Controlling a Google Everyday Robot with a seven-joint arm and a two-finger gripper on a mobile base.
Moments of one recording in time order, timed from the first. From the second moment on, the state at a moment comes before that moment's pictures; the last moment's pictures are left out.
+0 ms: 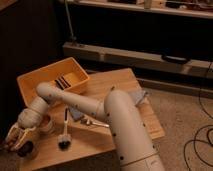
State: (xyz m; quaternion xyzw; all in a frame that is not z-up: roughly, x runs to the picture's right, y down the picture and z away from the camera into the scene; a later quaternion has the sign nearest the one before) arm -0.387 0.221 0.593 -0.53 -0.68 -0.22 0.46
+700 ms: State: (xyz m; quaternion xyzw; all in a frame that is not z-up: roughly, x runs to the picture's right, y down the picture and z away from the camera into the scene) arm -0.391 0.218 0.596 -0.54 -0.67 -0.22 0.46
